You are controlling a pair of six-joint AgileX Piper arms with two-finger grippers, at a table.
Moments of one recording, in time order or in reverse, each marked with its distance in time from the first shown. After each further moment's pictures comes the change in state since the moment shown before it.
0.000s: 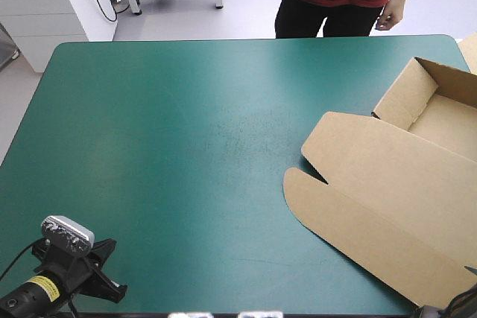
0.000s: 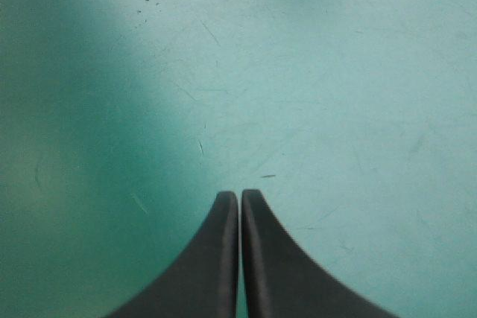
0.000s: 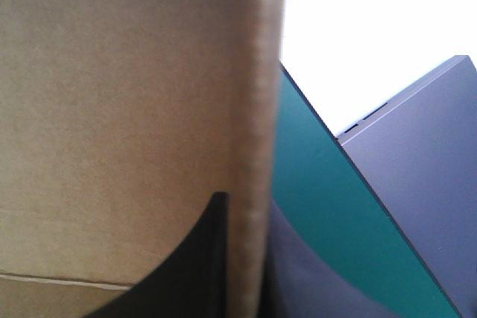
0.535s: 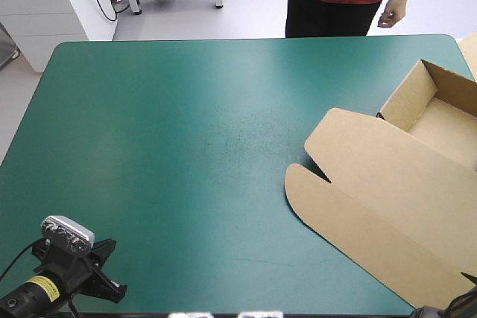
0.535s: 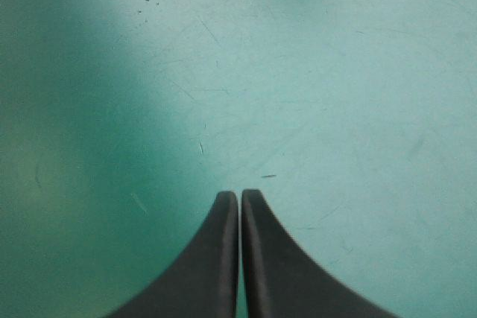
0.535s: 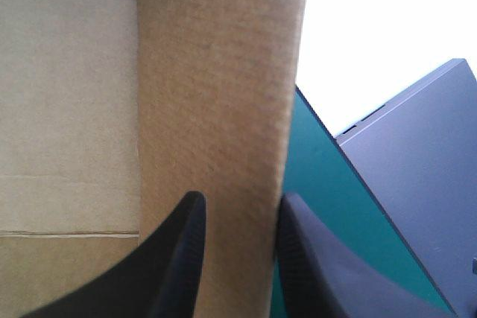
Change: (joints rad) left arm 0.000 0.000 0.000 0.000 0.000 0.000; right arm -0.001 -0.020 0.000 0.003 0.002 -0.010
